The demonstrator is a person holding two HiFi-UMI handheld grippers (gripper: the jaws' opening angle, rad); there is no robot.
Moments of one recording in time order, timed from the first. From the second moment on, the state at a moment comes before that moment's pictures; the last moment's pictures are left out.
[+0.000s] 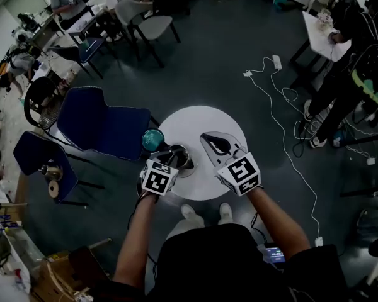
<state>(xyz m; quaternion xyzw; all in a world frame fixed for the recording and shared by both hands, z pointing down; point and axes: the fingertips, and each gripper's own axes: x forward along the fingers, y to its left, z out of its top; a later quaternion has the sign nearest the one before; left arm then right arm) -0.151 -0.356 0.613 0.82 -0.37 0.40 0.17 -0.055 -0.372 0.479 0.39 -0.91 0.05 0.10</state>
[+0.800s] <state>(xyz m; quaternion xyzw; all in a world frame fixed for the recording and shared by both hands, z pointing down) -0.146 -0.326 0.532 0.83 -0.47 0.23 0.19 -0.064 -0.343 0.453 0.34 -0.94 0.03 0.09</state>
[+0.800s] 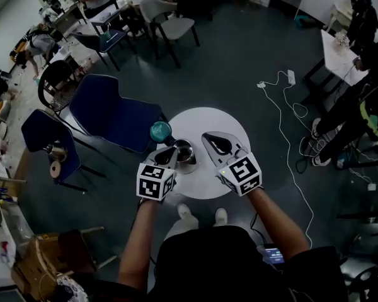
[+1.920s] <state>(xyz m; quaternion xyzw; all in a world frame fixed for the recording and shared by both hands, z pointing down) -0.123 -0.262 0.426 0.81 -0.58 0.06 0.07 -0.055 -0.295 0.420 0.26 -0.96 0.00 0.07</state>
